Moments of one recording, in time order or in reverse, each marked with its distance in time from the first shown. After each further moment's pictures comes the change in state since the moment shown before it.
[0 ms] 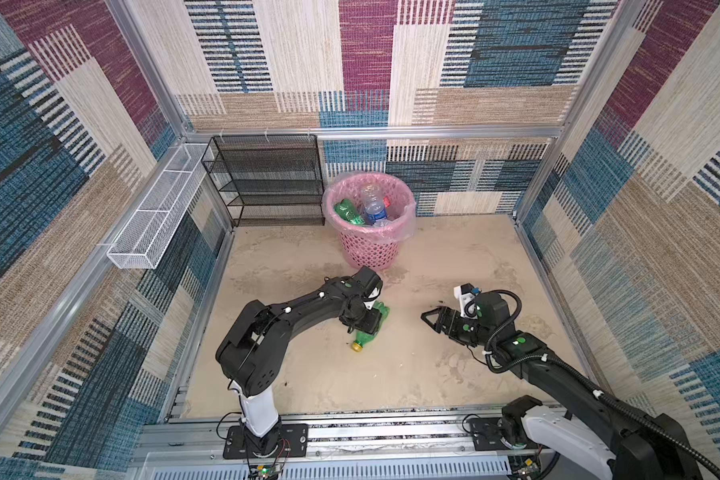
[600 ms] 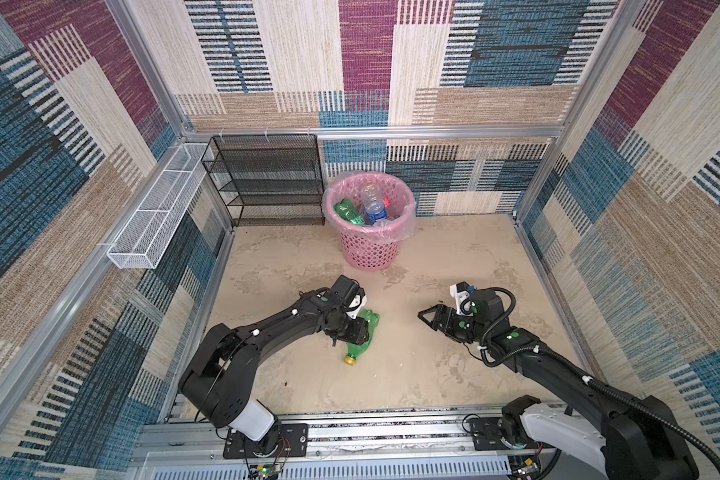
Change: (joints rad) left arm 0.074 -0.264 -0.258 0.061 0.142 -0.077; right arm 0.000 0.085 0.014 0.054 -0.020 0.000
